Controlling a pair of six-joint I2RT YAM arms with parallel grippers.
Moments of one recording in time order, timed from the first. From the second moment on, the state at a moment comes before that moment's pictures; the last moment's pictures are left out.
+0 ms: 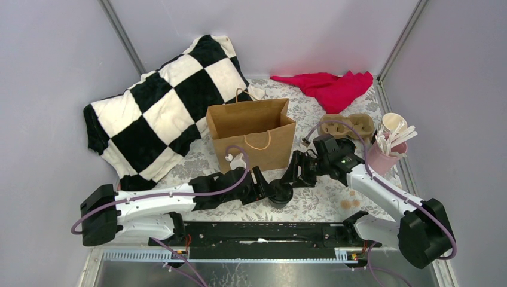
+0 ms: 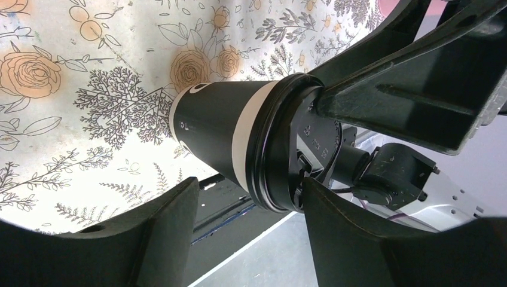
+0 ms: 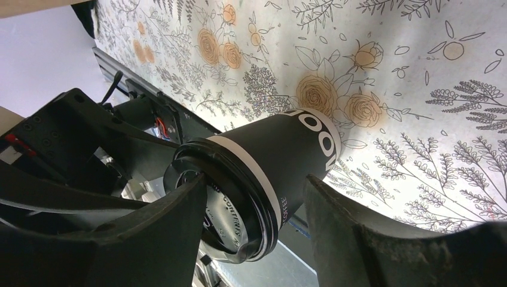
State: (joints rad) left arm -1.18 1.13 0.64 -0.21 -0.14 -1.34; right arm 0.51 1.14 0.65 -0.45 -0.56 0.75
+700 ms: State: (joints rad) left arm -1.18 1.14 0.61 -0.15 -0.13 -1.36; right arm 0.46 1.05 0.59 -0.44 -0.67 0.74
